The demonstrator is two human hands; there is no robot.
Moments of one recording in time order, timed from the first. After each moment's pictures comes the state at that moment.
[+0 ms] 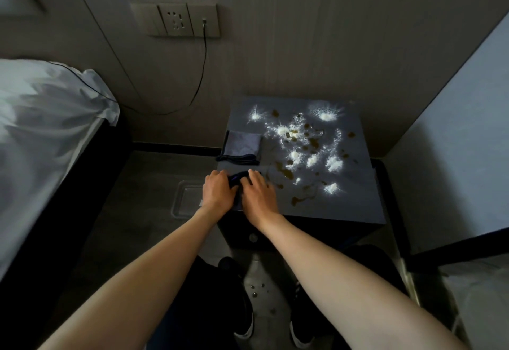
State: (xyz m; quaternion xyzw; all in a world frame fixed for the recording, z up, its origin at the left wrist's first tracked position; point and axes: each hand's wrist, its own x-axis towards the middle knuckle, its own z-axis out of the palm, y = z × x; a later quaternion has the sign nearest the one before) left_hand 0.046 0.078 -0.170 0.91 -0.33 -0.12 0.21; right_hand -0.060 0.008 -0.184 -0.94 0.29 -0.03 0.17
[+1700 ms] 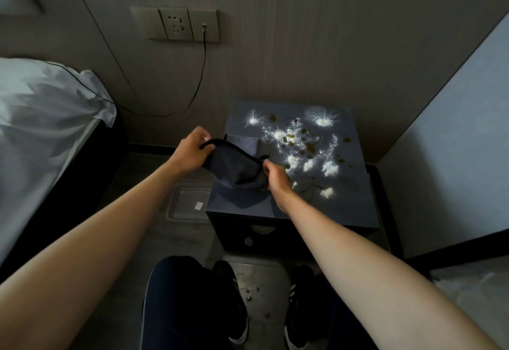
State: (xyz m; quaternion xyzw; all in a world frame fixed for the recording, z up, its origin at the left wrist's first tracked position) left_hand 0.137 0.074 -0.089 0.84 -0.37 -0.19 0.34; right_hand -0.059 -0.048 -0.144 -0.54 0.46 -0.17 0.69
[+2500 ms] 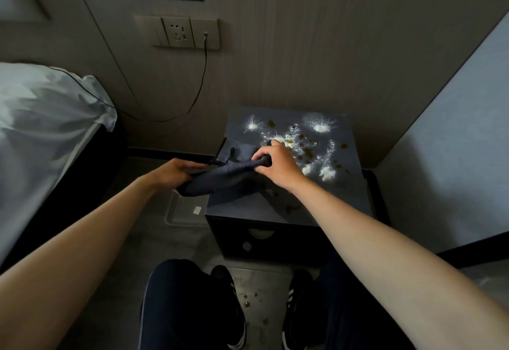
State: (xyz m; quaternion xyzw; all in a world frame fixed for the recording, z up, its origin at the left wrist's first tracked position) left_hand 0.162 0.122 -0.106 0.80 -0.40 -0.37 0.25; right_hand -0.069 -0.080 -0.084 -0.89 0.26 -0.14 0.34
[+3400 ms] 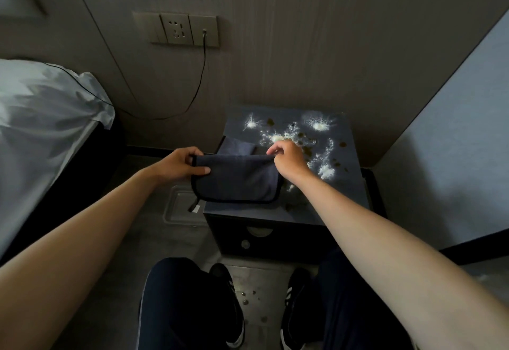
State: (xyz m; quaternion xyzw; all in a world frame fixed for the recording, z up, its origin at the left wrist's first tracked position) left_hand 0.143 0.110 -0.080 0.75 -0.37 -0.40 0.38; right_hand -0.073 -0.097 -0.087 -0.81 0.39 -0.14 0.41
